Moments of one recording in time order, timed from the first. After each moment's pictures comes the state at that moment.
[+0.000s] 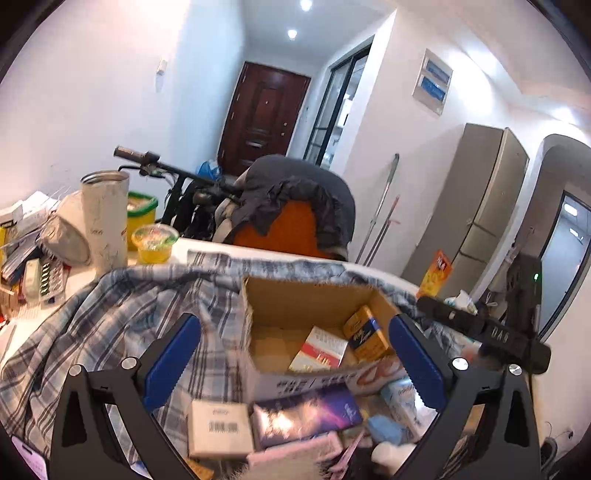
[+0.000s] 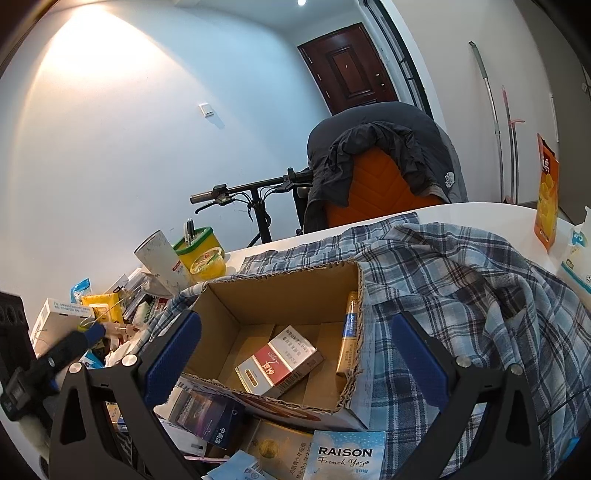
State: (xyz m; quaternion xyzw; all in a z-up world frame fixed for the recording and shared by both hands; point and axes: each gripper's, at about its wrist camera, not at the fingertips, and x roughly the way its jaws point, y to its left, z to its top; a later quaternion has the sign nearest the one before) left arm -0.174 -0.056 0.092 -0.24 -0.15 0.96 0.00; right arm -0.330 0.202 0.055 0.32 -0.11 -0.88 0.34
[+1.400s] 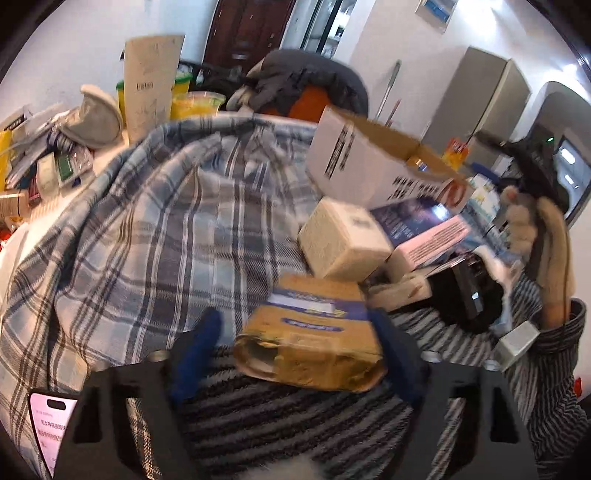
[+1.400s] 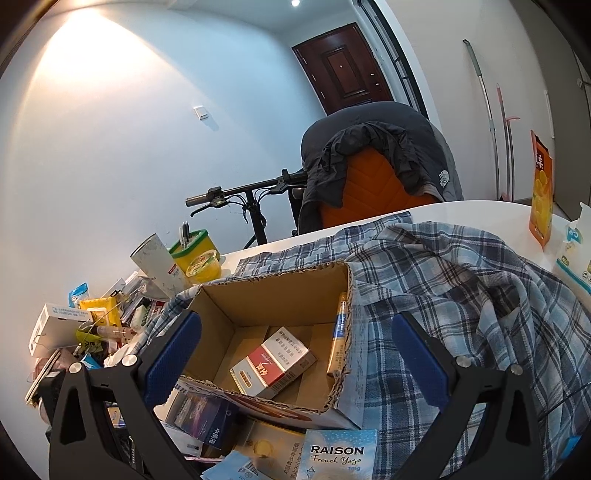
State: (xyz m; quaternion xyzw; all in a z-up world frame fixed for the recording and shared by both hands) left arm -0.109 -0.137 -0.023 -0.43 -0.12 0.89 0.06; right arm -0.333 0.205 0.056 0.32 -0.12 -0.88 0.33
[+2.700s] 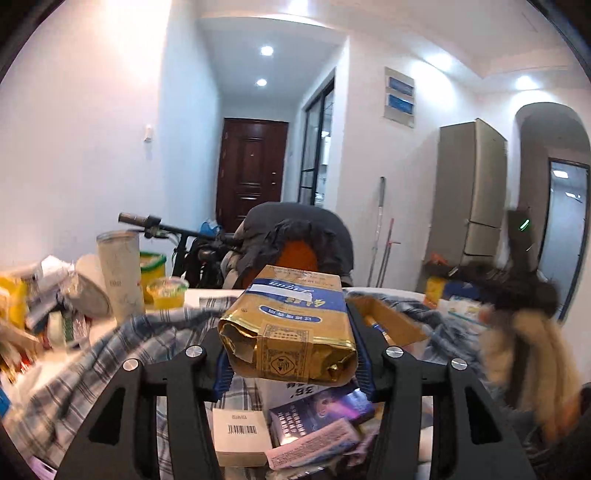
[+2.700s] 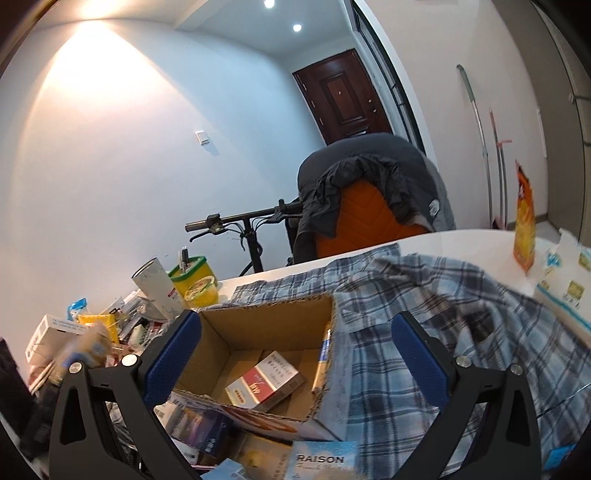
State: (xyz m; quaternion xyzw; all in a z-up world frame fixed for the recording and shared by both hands) left arm -0.135 -0.038 0.067 -0.14 -0.05 0.99 -0.01; right arm -0.326 0.227 0.075 0.27 -0.12 -0.90 0.32
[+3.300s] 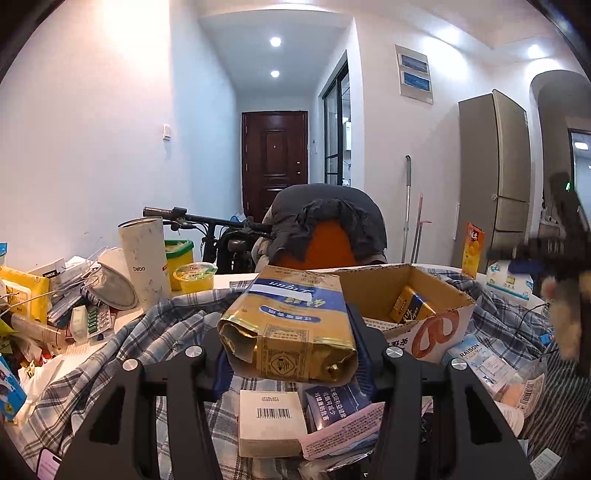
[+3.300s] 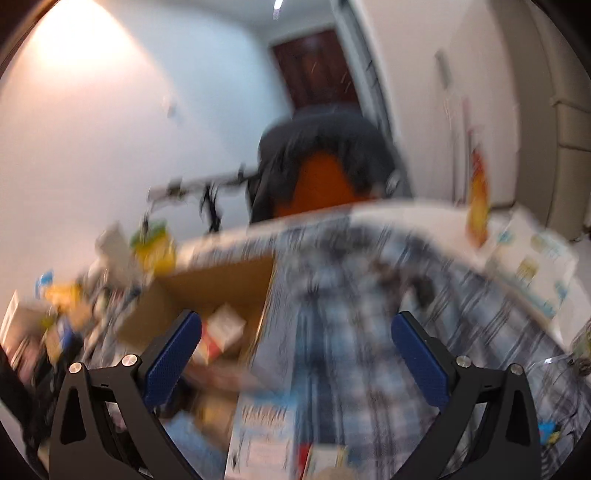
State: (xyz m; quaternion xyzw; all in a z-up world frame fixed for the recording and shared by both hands) left arm -0.141 -0.033 0.045 -0.16 -0.01 0.98 -0.06; right arm -0.322 0.241 0.059 0.36 -0.07 -0.89 0.28
